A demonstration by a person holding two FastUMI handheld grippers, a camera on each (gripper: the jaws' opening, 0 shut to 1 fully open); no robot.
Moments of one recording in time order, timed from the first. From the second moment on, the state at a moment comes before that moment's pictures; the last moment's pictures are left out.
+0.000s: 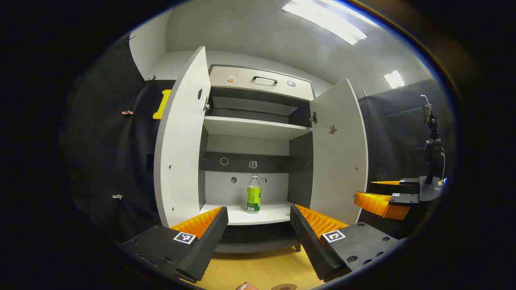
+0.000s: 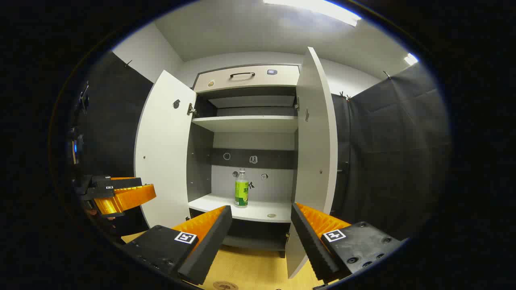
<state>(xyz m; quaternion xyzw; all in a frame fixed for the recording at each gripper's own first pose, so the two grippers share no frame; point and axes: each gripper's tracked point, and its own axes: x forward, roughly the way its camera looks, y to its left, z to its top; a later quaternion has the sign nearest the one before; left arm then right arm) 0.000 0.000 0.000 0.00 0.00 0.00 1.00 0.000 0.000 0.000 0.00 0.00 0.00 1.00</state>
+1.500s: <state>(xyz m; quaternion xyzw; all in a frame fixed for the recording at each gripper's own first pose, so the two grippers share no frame) 0.043 0.011 -0.017 0.03 0.01 -0.05 1.00 0.007 0.008 0.003 -0.05 -0.01 -0.02 1.00</state>
